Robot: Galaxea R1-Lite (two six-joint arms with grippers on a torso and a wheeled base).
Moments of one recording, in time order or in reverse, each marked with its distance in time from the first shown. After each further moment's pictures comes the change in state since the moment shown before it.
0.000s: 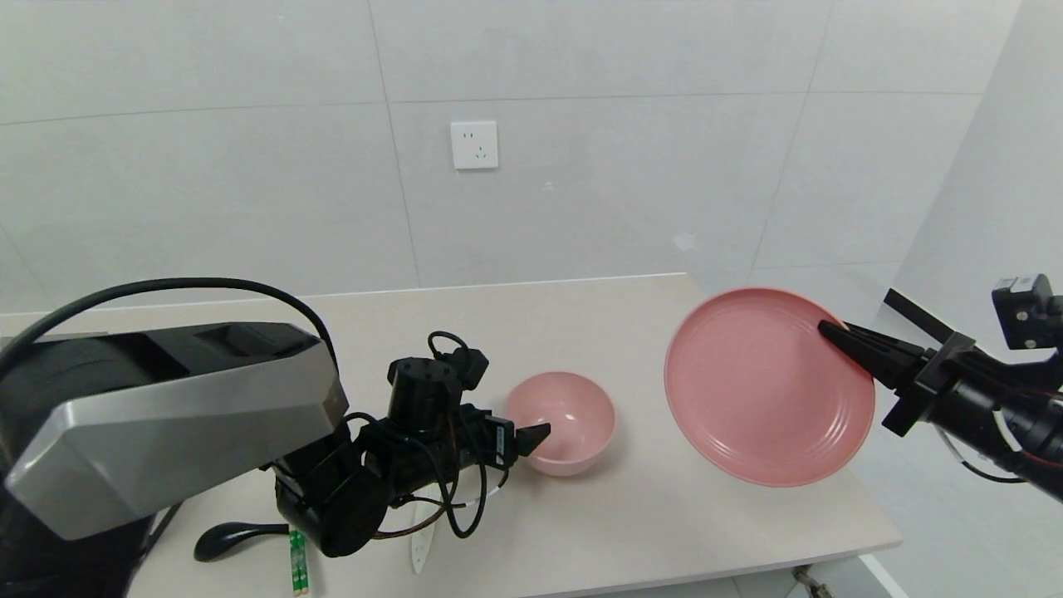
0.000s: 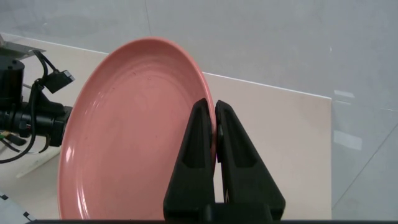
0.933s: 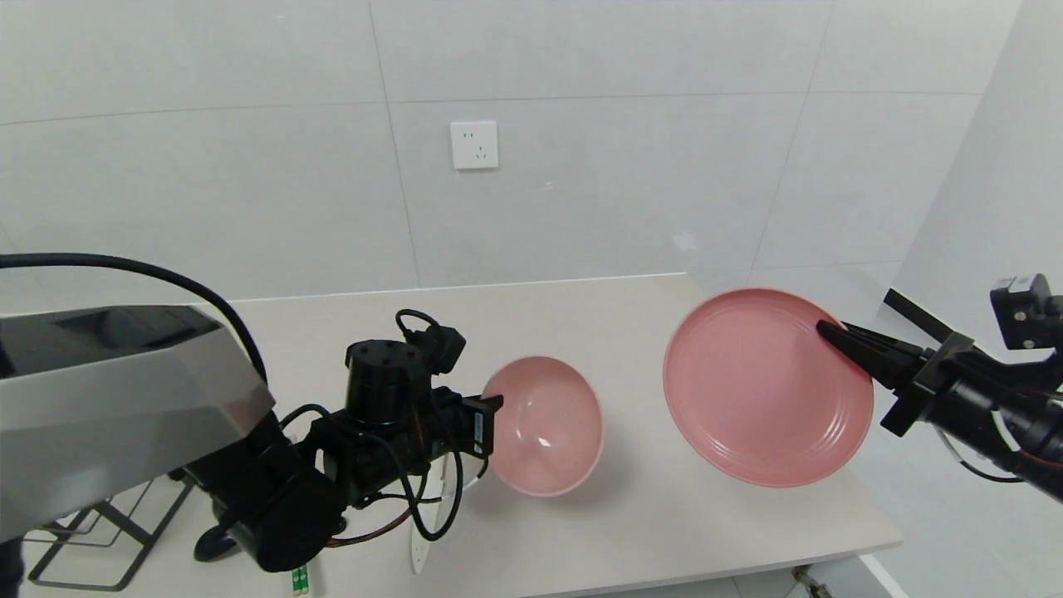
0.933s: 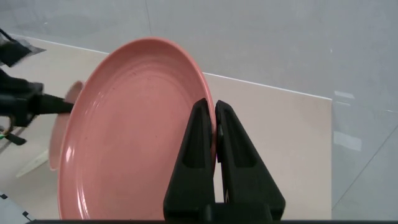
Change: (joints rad) left arm 0.002 -0.197 0.133 -0.024 0.064 0.072; right arm 0.004 0.001 -0.001 0.000 -0.001 -0.004
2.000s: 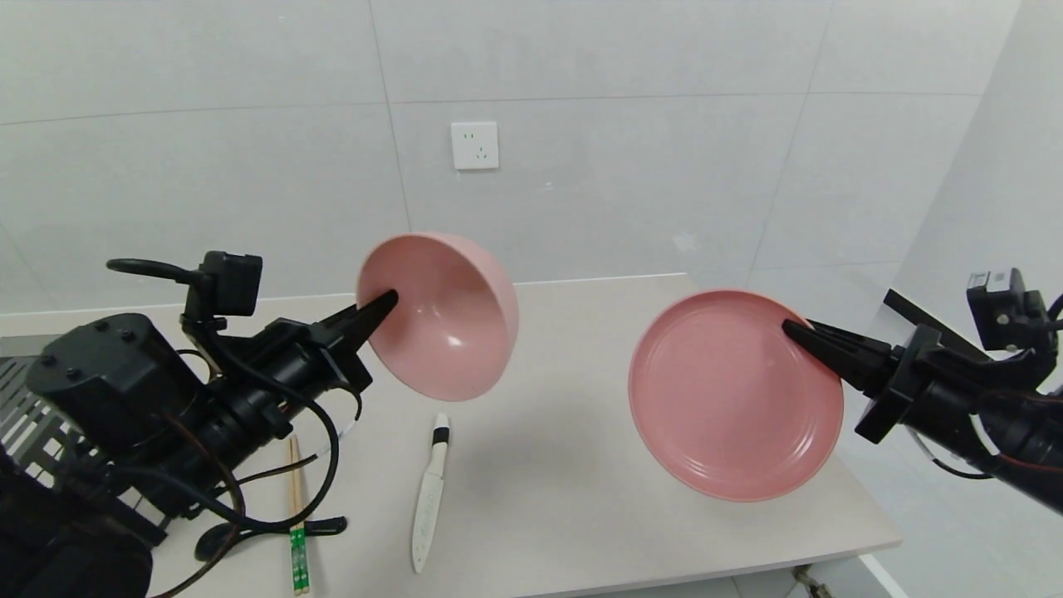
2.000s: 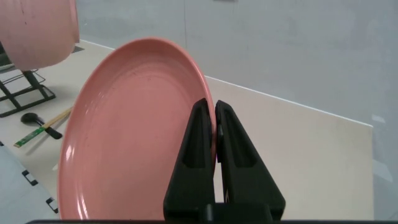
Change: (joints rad) left arm 0.200 -0.347 0.306 -0.493 -0.117 -0.081; right arm 0.127 -0.014 -0.021 0.000 0.001 -0.008
